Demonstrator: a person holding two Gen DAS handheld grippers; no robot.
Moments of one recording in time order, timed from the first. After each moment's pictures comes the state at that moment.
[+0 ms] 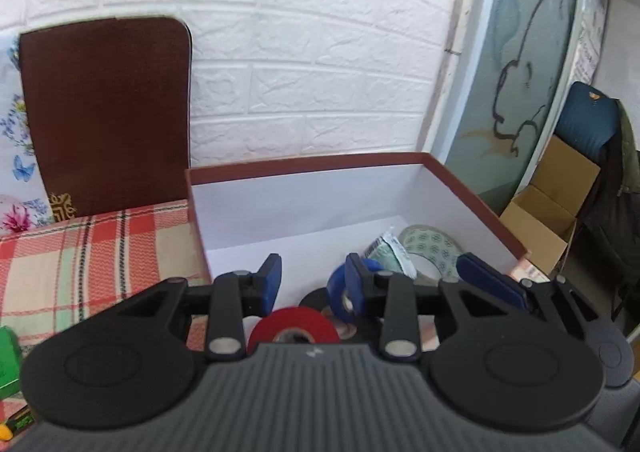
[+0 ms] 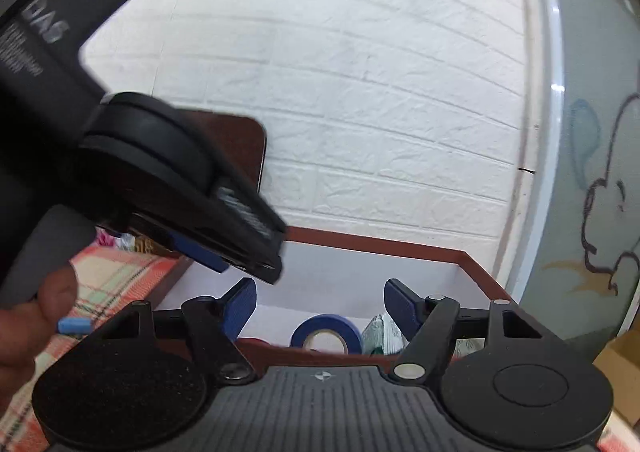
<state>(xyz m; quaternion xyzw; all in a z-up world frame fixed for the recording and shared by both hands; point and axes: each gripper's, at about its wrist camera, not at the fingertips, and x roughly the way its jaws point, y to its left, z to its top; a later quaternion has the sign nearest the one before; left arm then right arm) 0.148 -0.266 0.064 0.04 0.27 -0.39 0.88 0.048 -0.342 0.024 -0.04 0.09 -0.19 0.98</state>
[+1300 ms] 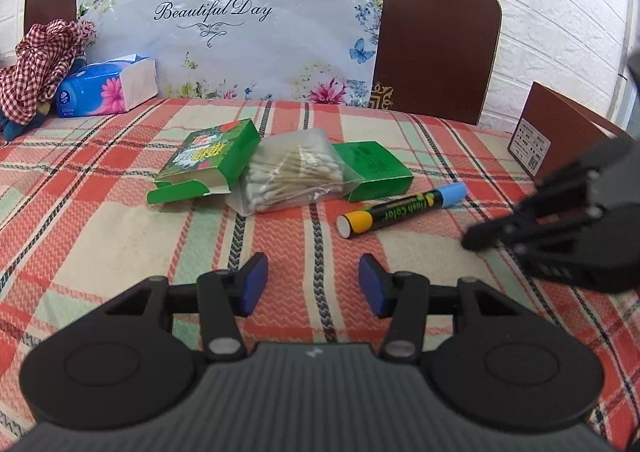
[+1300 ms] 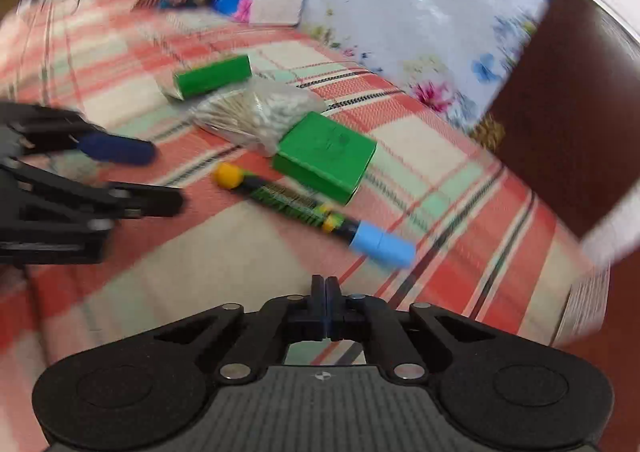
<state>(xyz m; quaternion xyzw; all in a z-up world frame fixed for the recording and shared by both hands) 0.149 0.015 -0.054 -0.01 0.28 -0.17 0.95 0.151 -0.168 -0.015 -0.20 0.38 0.16 0.89</state>
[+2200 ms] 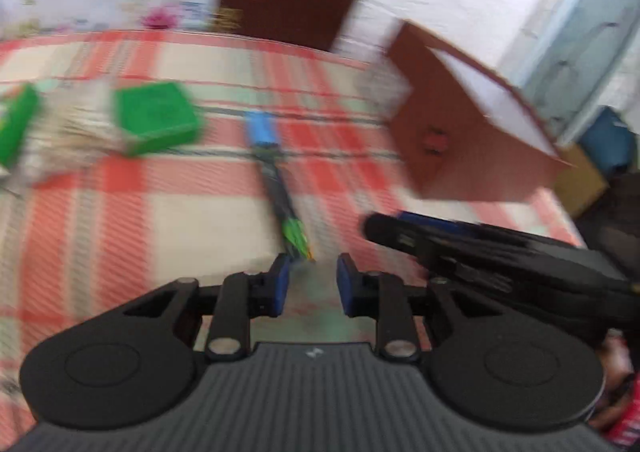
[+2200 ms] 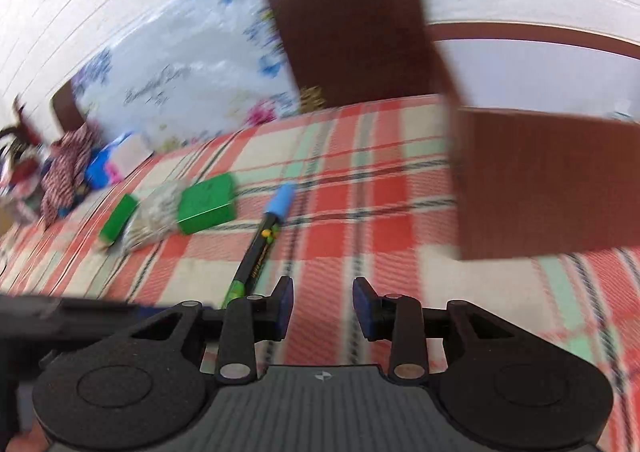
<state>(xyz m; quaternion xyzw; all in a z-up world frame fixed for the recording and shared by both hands) 0.149 -0.061 -0.027 -0.05 0.41 -0.37 0.83 0.073 -0.255 -0.020 0.14 0.31 -0.02 0.94</state>
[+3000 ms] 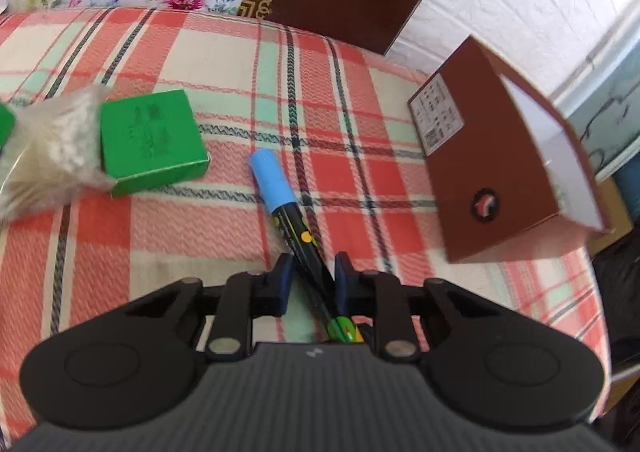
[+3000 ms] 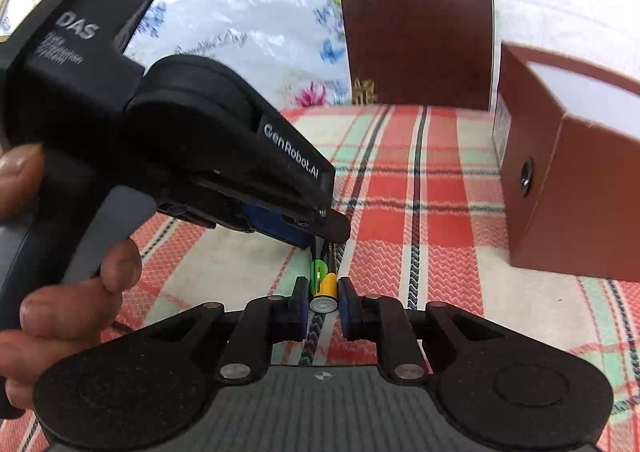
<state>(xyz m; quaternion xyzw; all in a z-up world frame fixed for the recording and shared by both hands) 0.204 -0.099 -0.024 -0.08 0.47 -0.28 0.83 0.092 -0.214 -0.030 0.05 0.30 0.03 0.95</state>
